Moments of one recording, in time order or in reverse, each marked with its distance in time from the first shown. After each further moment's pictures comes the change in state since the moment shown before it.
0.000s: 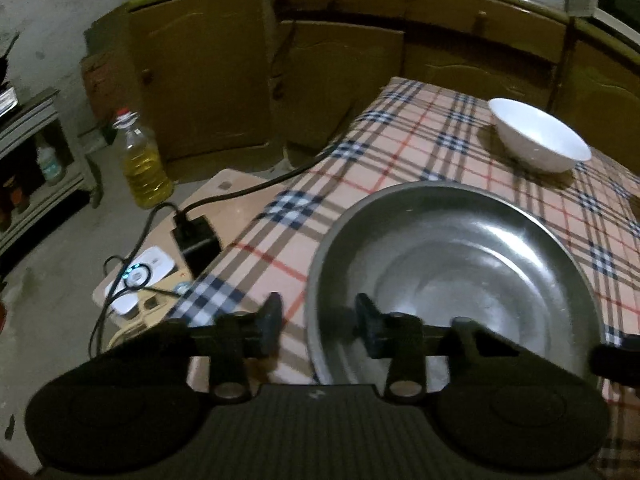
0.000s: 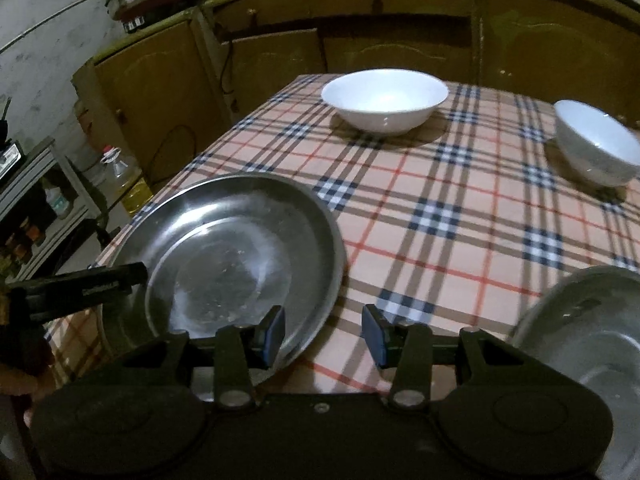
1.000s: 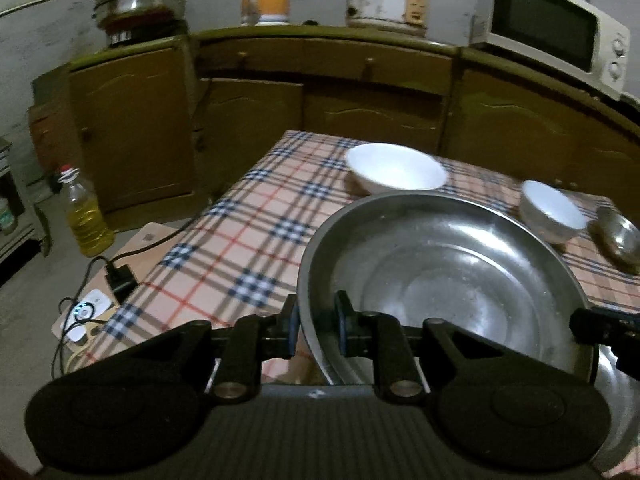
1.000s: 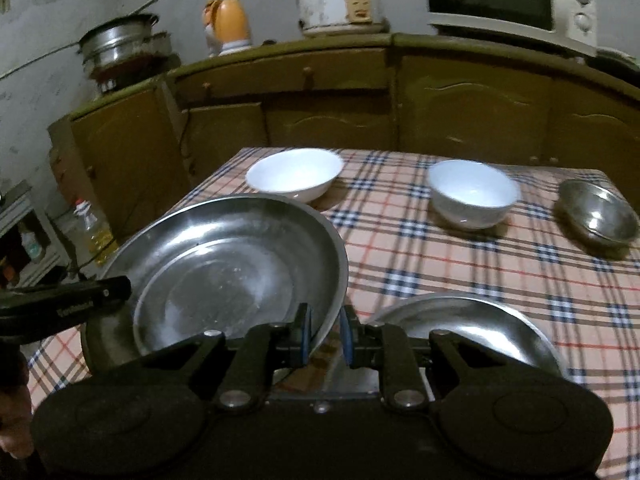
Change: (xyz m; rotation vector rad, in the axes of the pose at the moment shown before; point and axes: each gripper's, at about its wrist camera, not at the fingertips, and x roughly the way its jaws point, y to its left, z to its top) left arm -0.085 -0.079 -0.004 0.076 -0.119 -0.181; right arm -0.120 -0.061 -0.013 0.034 -0.193 -0.137
